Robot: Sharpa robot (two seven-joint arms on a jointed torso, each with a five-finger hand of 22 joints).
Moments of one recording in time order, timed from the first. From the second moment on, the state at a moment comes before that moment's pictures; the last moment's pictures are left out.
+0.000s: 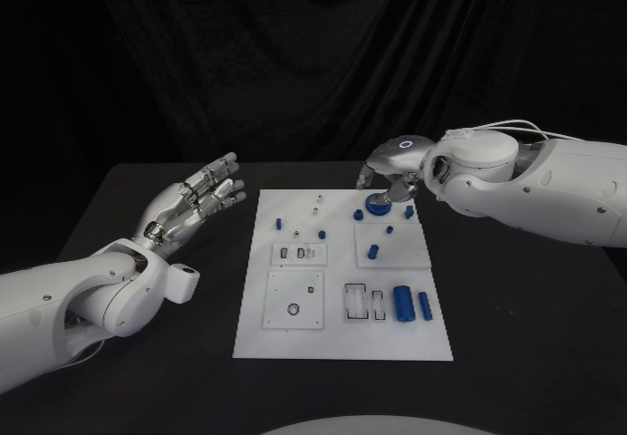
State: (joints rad) left arm 1.24 -1.07 -0.21 1.68 -0.26 -0.30 0.68; left_hand 1.25 0.19 -0.31 0.29 0.38 0.27 -0.04 0.03 0.03 0.14 0.10 0.21 0.04 0.26 0.20 0.20 0.05 0.17 0.25 0.29 0.15 0.06; right arm 1.52 -0.73 -0.25 1.40 -1.73 -0.07 0.00; right_hand 1.30 -0.10 0.26 0.04 0.34 0.83 0.08 0.06 0.14 0.86 0.07 0.18 0.07 1.44 -0.05 1.09 0.68 0.08 1.43 0.06 1.42 1.30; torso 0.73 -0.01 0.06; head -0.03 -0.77
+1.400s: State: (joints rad) left arm 1.24 -1.04 -0.21 1.65 -0.26 -0.27 0.68; left_hand 1.27 0.20 -0.31 0.29 0.39 0.27 -0.04 0.03 0.03 0.14 0.11 0.21 0.04 0.27 0.21 0.21 0.05 0.15 0.25 0.30 0.15 0.06; right arm 1.44 -0.61 -0.25 1.24 -1.74 -0.08 0.07; right_hand 1.33 -0.09 0.30 0.04 0.37 0.88 0.05 0.08 0.14 0.92 0.08 0.16 0.08 1.42 -0.04 1.08 0.70 0.08 1.41 0.07 1.38 1.29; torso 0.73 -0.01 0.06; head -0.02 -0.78
